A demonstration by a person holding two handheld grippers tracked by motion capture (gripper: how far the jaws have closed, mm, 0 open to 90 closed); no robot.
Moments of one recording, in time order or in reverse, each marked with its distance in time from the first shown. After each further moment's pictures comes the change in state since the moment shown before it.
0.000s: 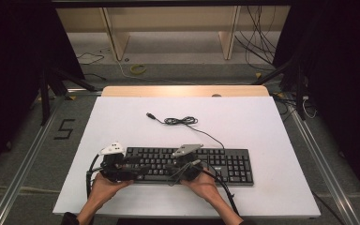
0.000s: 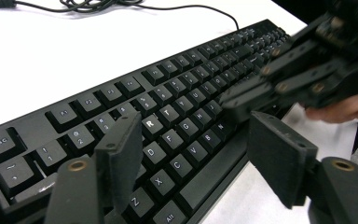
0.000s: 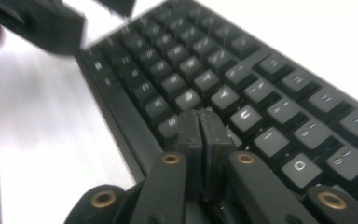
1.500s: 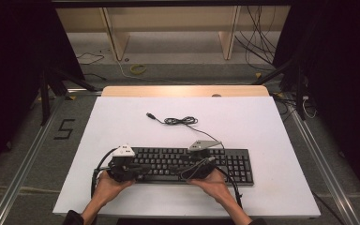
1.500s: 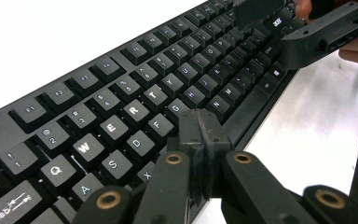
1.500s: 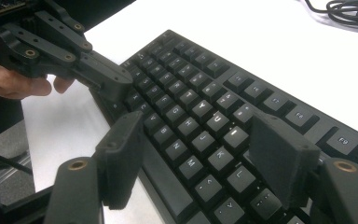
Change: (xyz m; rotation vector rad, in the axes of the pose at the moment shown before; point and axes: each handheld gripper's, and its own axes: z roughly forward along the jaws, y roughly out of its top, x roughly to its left) left arm -0.008 0.002 0.016 0.120 -0.011 0.102; right arm -0.014 -0.004 -0.035 -0.103 0.025 0.101
